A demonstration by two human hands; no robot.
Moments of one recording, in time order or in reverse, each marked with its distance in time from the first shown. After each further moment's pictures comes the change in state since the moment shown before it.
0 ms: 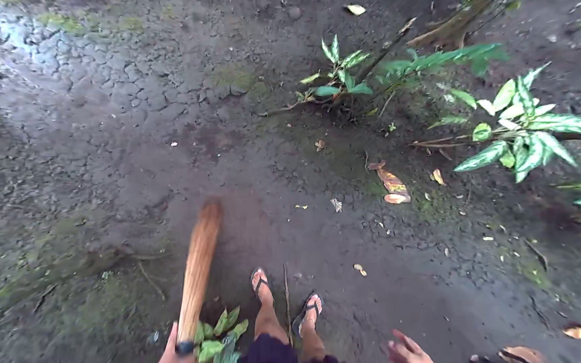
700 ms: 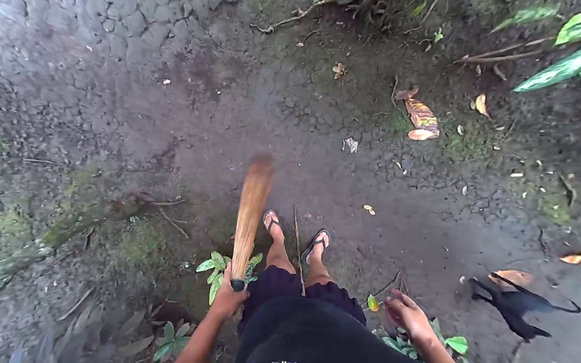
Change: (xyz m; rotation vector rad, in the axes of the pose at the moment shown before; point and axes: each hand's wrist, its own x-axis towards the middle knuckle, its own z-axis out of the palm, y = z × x) left_hand -0.018 0.025 0.069 0.214 -0.226 -0.148; right_hand -0.010 0.074 0.009 0.074 0.076 0.193
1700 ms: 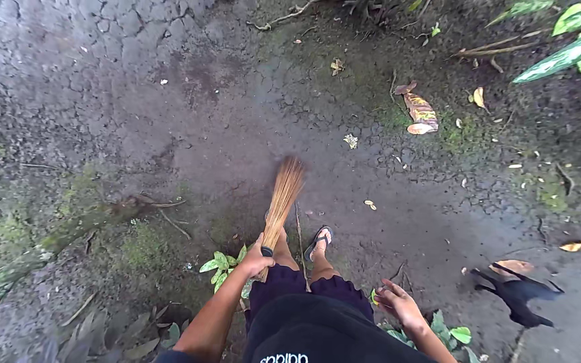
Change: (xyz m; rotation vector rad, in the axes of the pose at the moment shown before) left_hand 0.069 0.072 0.020 0.132 -0.240 0.106; right_hand -0.008 0.000 0.033 0.005 -0.052 0.002
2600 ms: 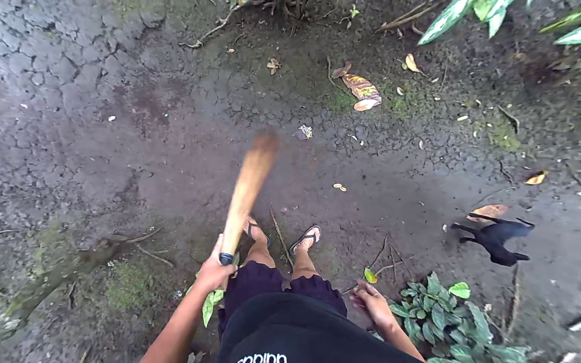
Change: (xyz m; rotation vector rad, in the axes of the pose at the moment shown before) left_hand -0.031 0.045 0.039 0.187 0.237 0.046; right_hand 0.021 0.087 -0.052 0.292 -0.009 0.111
